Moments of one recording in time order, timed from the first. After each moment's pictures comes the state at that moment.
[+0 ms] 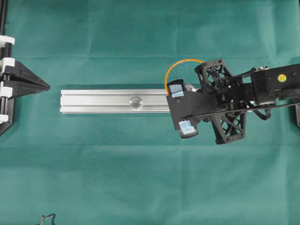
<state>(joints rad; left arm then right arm) 0.00 -0.95 0.92 0.02 0.63 -0.01 0.11 -0.13 0.34 -0.09 1.02 0.03</state>
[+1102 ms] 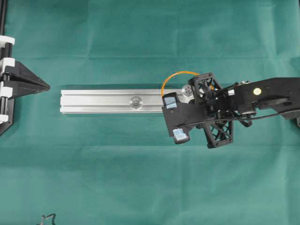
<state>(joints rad) 0.00 -0.95 0.92 0.02 0.63 -0.01 0.11 -0.02 0.47 -0.07 0.78 0.04</state>
